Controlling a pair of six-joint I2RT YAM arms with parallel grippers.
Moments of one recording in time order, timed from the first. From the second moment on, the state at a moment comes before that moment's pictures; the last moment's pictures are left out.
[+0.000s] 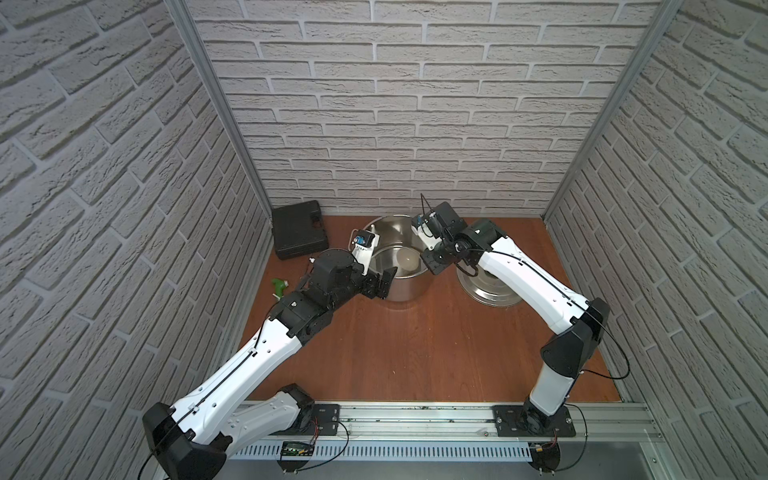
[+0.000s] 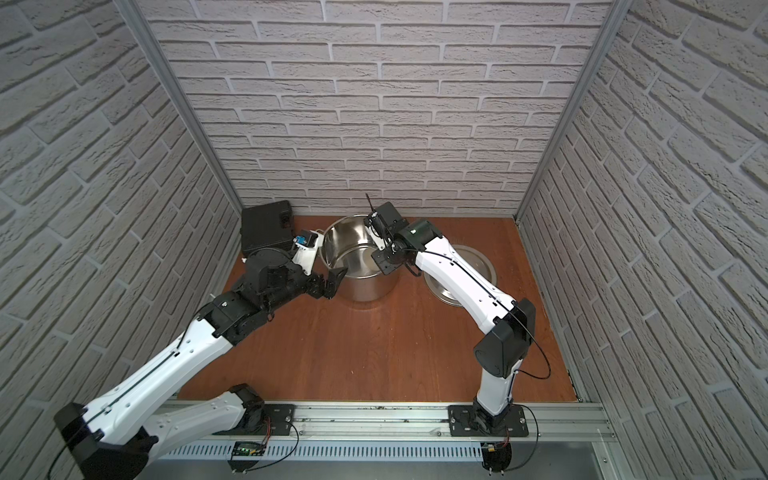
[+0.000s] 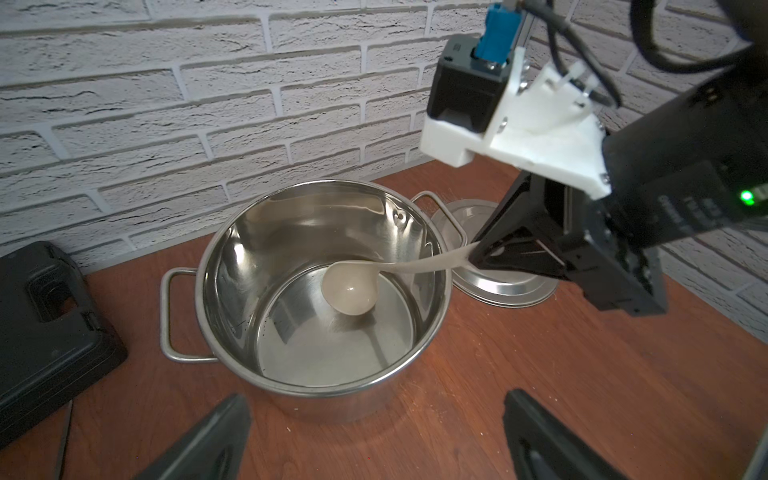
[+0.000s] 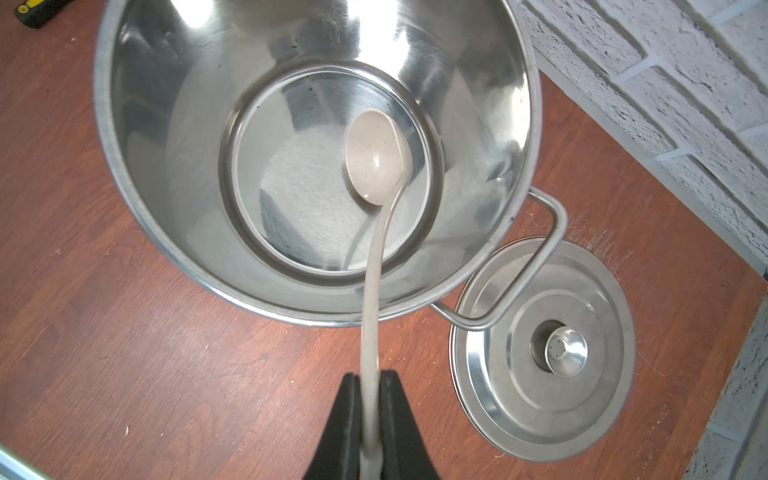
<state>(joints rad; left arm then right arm) -0.56 1.02 1.02 -0.40 -0.04 -0.11 0.61 1.79 1.90 -1.17 0.19 -0.02</state>
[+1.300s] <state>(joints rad) -0.57 0.98 0.99 -0.40 -0.06 -0.13 0.61 1.79 1.89 -1.17 0.16 -0.01</state>
